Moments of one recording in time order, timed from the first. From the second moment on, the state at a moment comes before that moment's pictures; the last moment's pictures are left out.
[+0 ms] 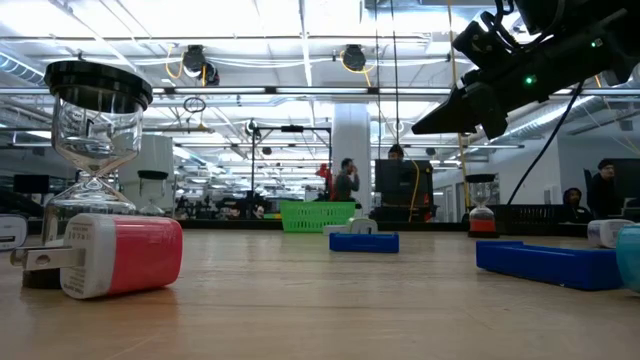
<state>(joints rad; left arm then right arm) -0.93 1.34 0.65 -0.44 0.60 -0.97 0.16 1.19 0.40 0.44 0.65 -0.22</state>
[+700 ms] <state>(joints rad) -0.90 1.34 0.65 -0.38 0.35 -0.83 0.16 1.19 0.40 0.44 0.65 -0.22</state>
